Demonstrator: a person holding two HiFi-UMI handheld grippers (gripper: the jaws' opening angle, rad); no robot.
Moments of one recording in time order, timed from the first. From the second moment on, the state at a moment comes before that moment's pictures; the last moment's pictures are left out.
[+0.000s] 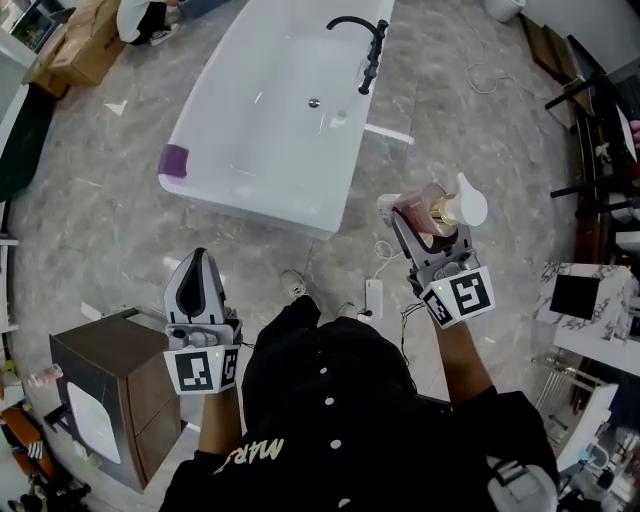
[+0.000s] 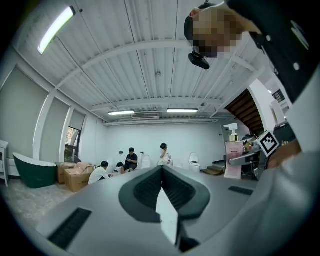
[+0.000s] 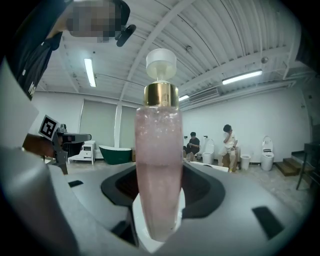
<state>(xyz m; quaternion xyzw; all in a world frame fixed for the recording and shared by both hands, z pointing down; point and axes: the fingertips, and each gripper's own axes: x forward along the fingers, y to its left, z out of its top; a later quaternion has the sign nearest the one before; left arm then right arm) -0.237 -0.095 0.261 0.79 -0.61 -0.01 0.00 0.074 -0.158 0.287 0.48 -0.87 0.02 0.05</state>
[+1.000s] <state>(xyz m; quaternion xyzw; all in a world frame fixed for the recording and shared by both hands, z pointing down) -0.190 -0.157 0.368 0.80 -0.59 0.05 0.07 -0.007 -0.227 0.545 0.30 -0.94 0.06 0.12</state>
